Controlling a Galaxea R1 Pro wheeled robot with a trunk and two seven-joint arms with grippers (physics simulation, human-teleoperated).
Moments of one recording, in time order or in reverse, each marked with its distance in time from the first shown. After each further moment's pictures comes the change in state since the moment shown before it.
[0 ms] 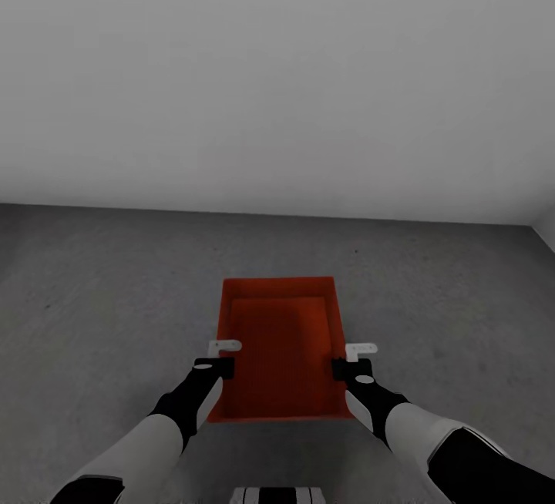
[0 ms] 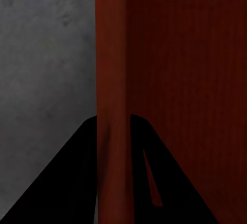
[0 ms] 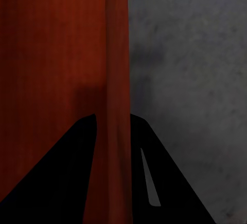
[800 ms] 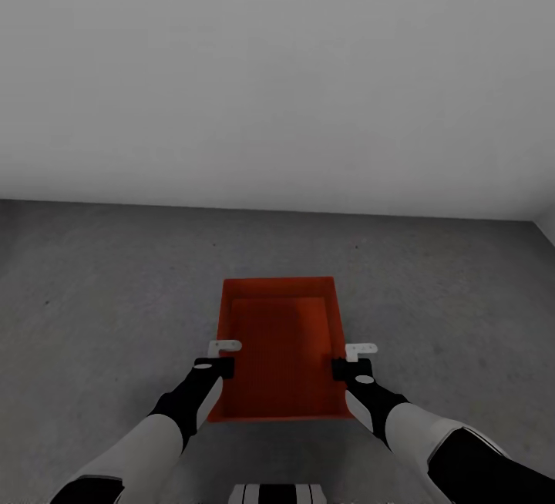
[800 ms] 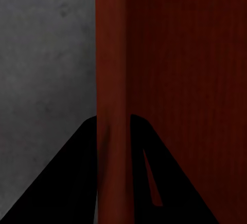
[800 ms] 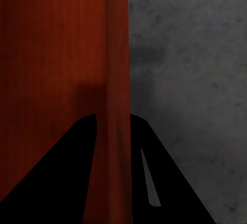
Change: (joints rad) left arm 0.000 0.000 -0.001 -0.002 0.000 0.002 0.000; right arm 0.000 0.000 -0.001 0.000 -0.001 -0.001 0.000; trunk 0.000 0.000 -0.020
